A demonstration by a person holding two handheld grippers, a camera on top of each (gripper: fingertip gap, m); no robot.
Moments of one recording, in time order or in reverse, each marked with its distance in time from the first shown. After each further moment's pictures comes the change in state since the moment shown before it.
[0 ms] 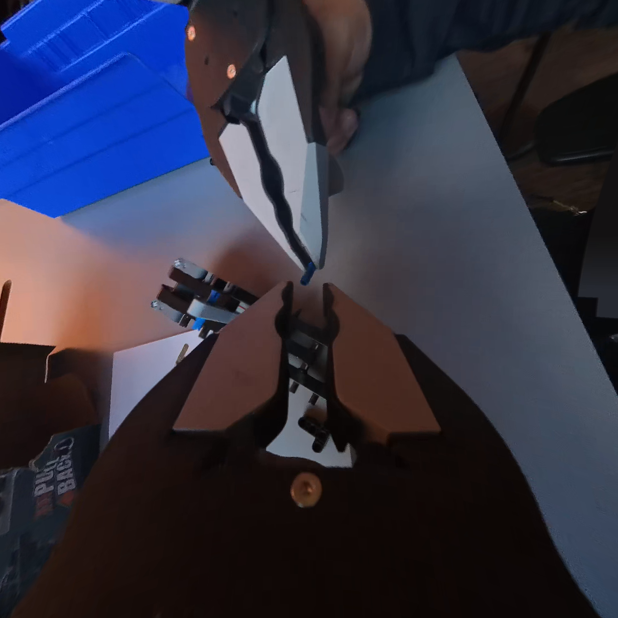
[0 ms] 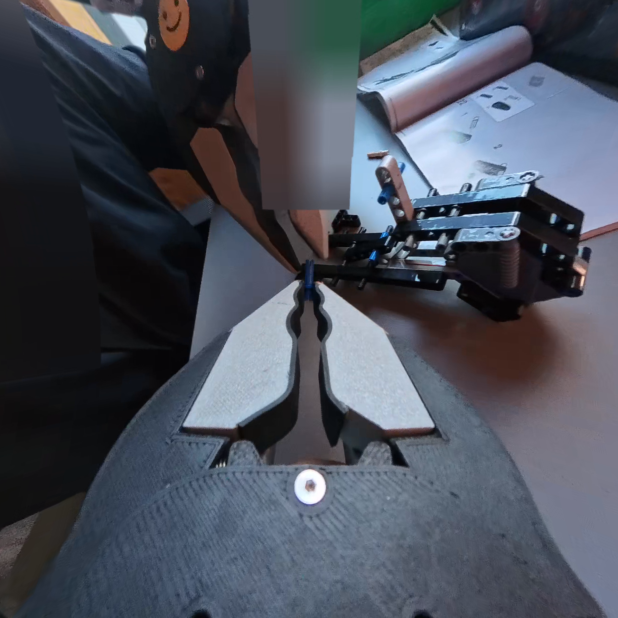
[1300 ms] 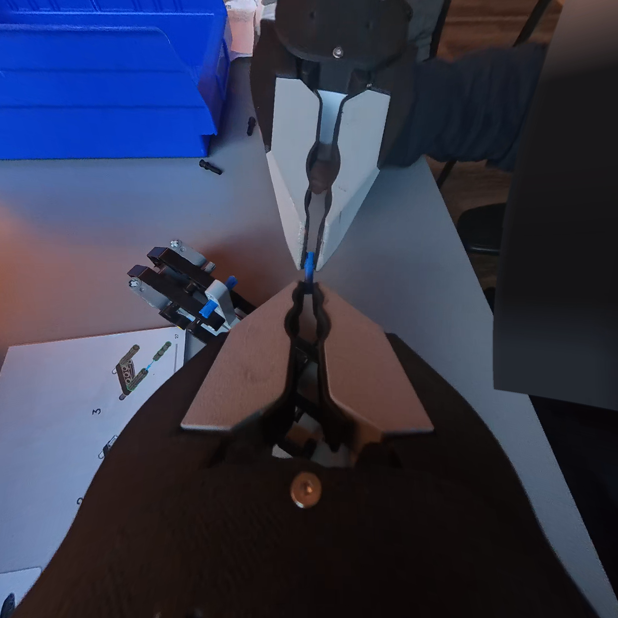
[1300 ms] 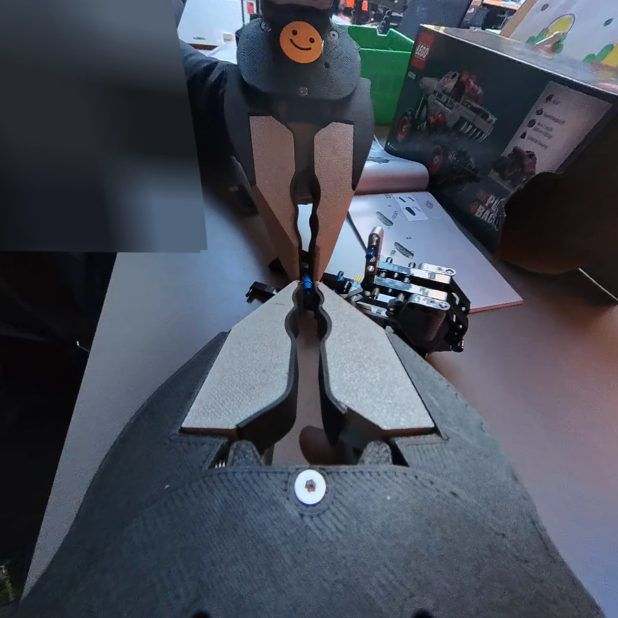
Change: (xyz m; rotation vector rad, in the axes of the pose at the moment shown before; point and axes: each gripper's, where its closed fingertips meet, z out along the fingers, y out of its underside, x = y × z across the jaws) left arm -0.009 -0.005 0.000 0.162 0.178 -0.304; right arm 0.005 -0.022 -0.007 0.087 0.285 -0.423
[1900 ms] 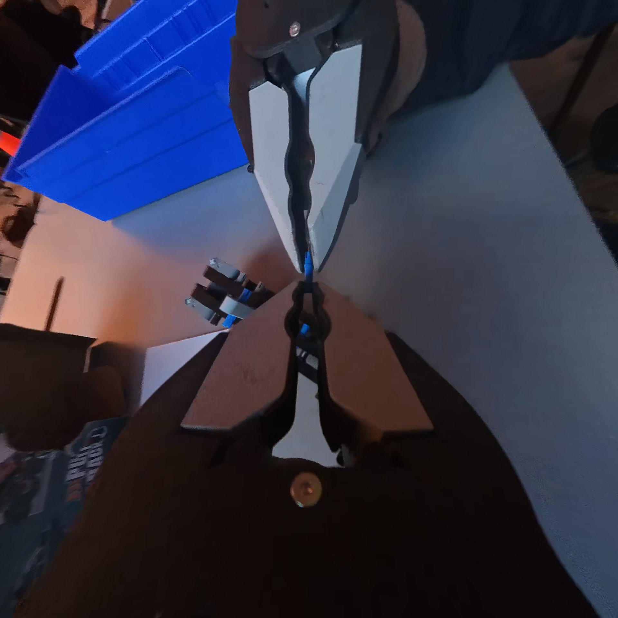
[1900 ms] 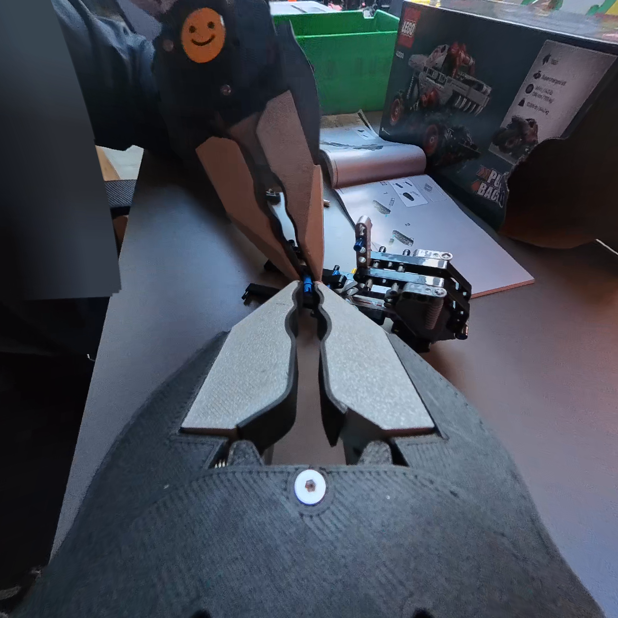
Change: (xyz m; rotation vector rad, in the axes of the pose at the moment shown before) left arm -0.012 0.002 0.001 -0.109 -0.278 0.328; right arm 0.007 0.004 0.003 -0.012 -0.002 0.096
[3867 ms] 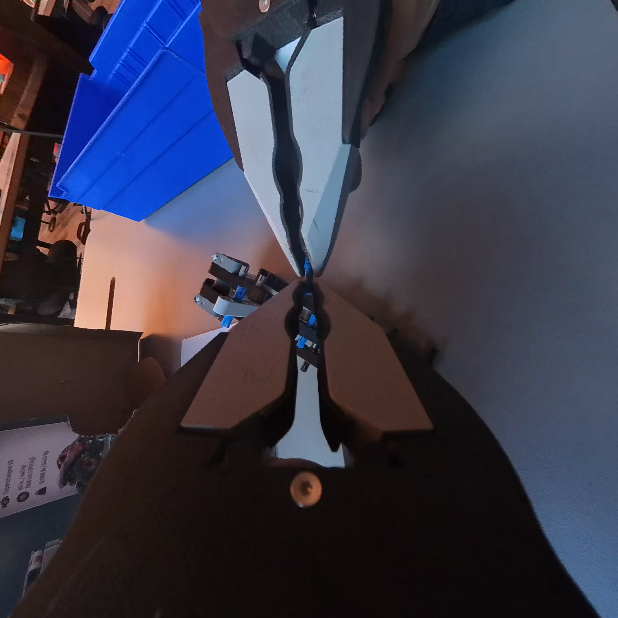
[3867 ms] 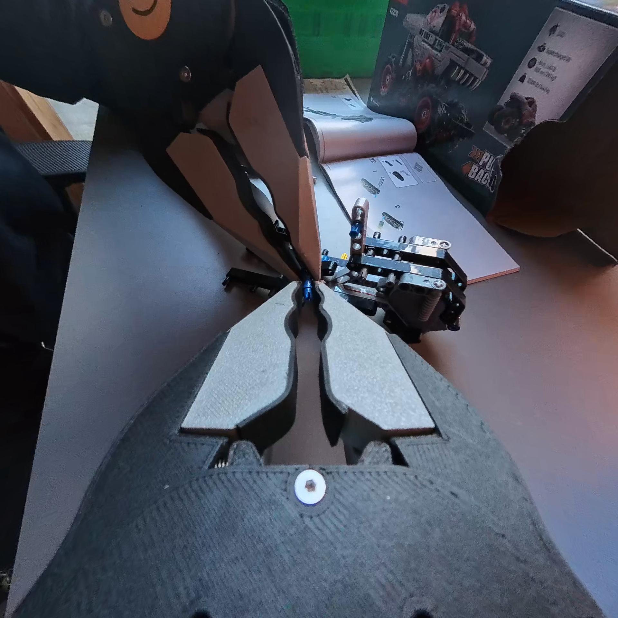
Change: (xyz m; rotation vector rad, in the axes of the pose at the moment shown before) left arm -0.001 0.011 0.007 -0.099 -0.103 0.155; right arm 0.006 0.012 0.008 -0.082 0.069 -0.050
